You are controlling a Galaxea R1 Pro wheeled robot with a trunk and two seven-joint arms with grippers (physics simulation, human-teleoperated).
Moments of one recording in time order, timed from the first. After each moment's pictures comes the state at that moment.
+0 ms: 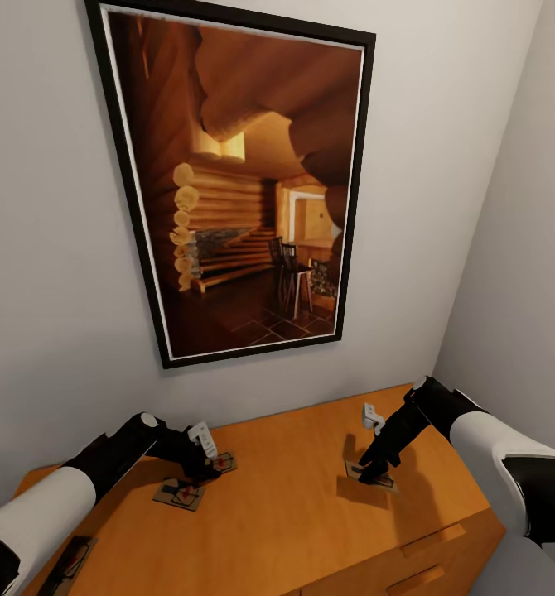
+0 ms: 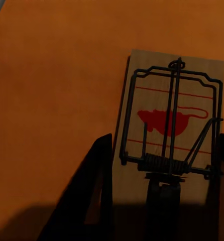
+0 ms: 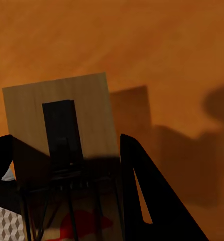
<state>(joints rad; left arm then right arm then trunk) -0.83 0.23 -0.61 -0.57 -0.09 0.24 -0.86 -1.08 -0.16 0.04 -0.20 0.81 0.17 1.51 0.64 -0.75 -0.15</state>
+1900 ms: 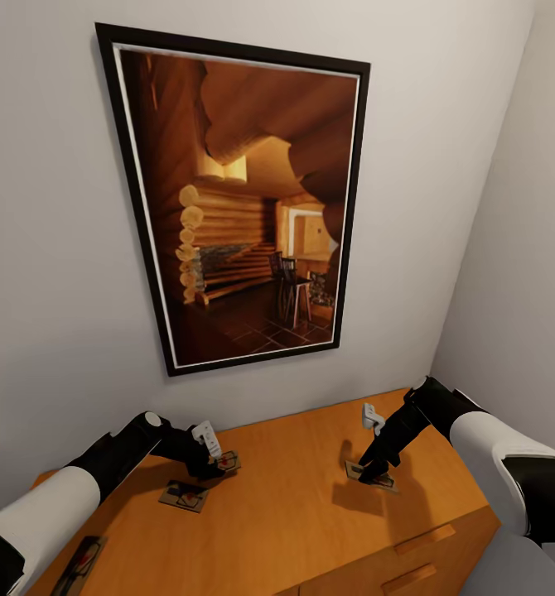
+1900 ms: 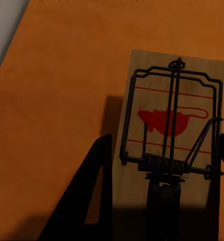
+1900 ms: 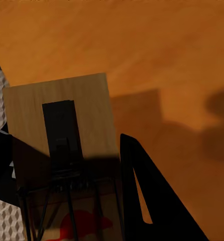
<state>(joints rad) -0.83 0.21 -0.61 -0.57 -0.10 0.24 -0.85 -1.08 -0.16 0.04 -0.20 0.81 0.17 1.51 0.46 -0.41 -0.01</state>
